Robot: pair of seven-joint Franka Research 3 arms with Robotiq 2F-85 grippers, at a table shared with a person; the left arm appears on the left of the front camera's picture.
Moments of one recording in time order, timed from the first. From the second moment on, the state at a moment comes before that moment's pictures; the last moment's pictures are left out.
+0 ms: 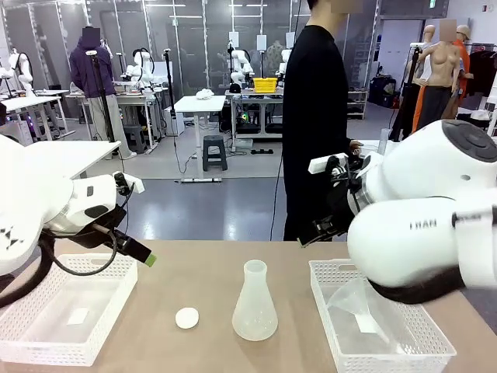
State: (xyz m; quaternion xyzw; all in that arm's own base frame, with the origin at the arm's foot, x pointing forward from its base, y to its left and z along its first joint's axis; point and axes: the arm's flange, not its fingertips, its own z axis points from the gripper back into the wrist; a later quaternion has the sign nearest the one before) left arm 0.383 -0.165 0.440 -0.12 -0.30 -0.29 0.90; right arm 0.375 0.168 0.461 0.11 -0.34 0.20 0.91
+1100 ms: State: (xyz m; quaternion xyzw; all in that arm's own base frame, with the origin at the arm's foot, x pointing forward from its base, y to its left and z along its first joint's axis) left arm 0.423 -0.128 0.426 -0.26 -0.28 -0.24 0.89; right arm 0.405 0.146 0.451 0.34 -0.28 0.09 0.90
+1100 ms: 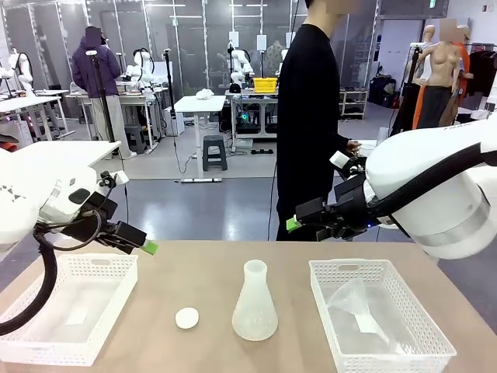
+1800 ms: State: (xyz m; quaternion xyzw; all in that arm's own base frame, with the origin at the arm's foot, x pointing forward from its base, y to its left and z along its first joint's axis) left arm 0.459 -0.064 0.405 -0.32 -0.31 -0.20 0.87; right arm 0.441 0.135 0.437 0.43 -0.23 0.03 0.87
